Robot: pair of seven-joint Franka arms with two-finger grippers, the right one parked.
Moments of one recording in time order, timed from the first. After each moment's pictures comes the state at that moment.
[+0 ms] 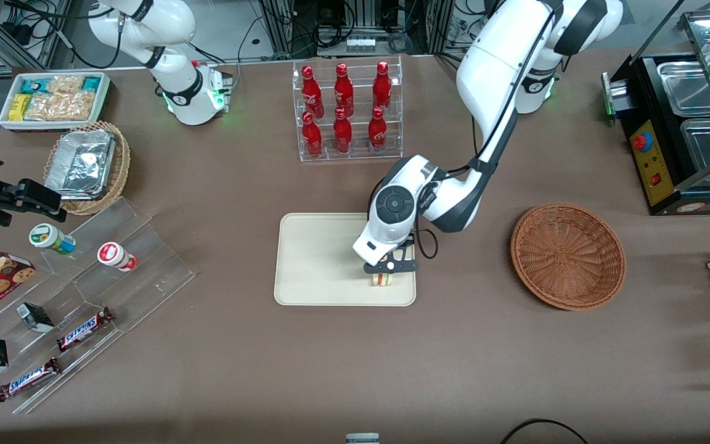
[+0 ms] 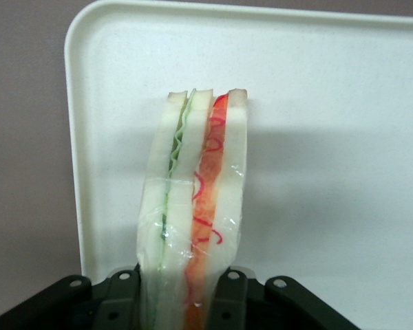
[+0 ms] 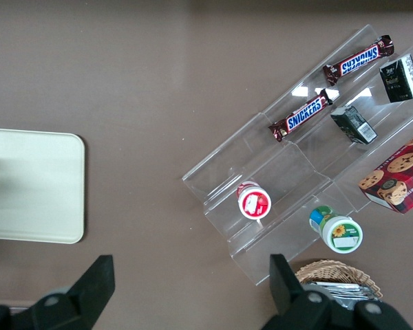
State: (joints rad) arm -0.63 0.74 -0.07 -1.52 -0.05 2.19 -0.68
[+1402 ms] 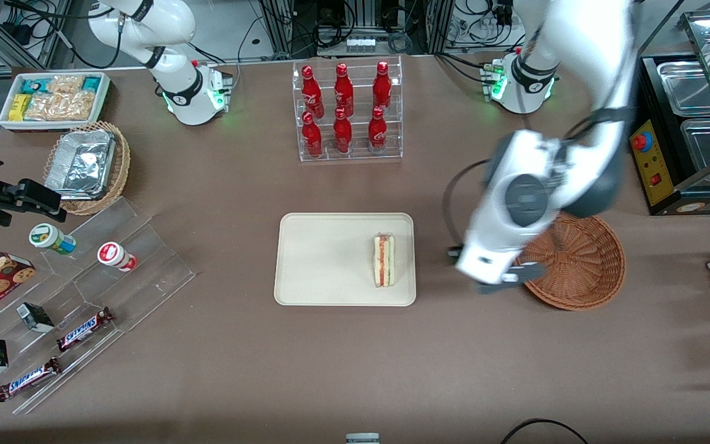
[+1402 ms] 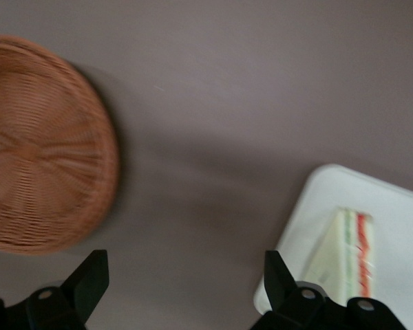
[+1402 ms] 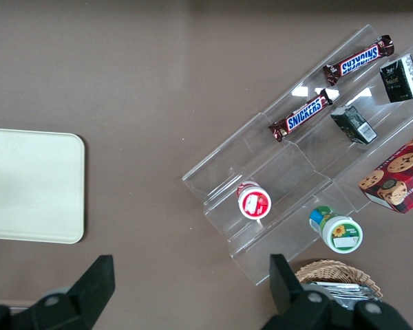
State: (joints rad) arm -0.43 0.38 0.10 -1.54 -0.02 1.83 -0.67
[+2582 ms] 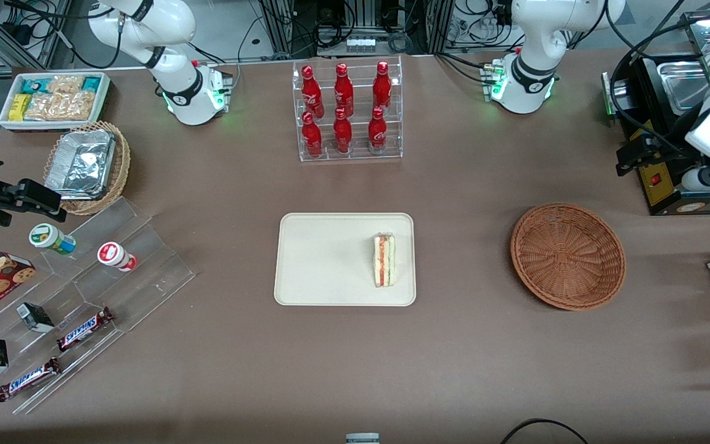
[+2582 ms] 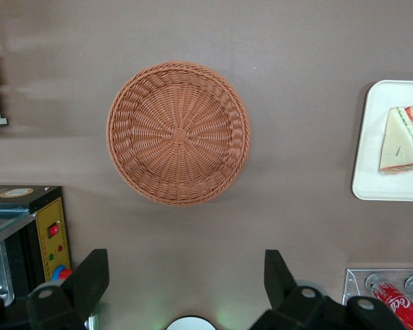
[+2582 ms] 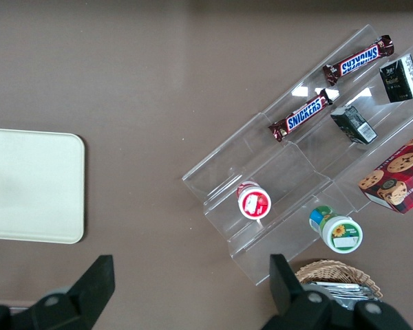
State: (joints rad) arm -0.12 -0.02 0.05 -1.57 0.01 1.48 -0.08
